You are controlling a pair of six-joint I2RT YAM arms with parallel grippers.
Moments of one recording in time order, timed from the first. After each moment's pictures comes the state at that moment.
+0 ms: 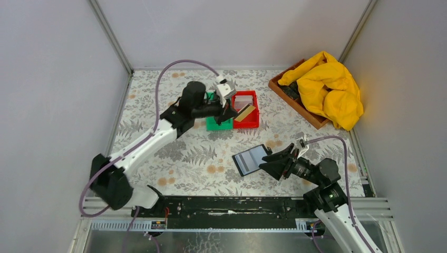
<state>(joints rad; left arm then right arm) -0.63 1.32 1.08 -0.06 0.53 0.05 0.45 0.10 0.17 0.06 -0.68 0.68</state>
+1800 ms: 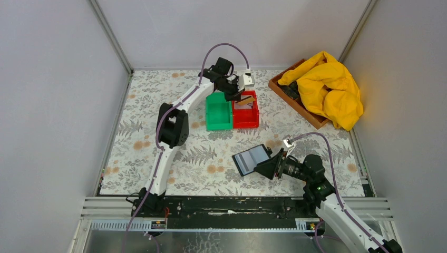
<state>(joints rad) -0.44 2.41 2.25 -0.77 0.66 0.83 0.45 0.41 0.00 0.28 -0.70 0.75</state>
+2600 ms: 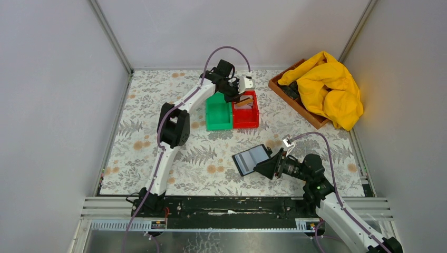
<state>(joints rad) -0.44 2.43 2.23 -0.77 0.58 0.86 0.45 0.44 0.00 0.31 -0.70 0.76</state>
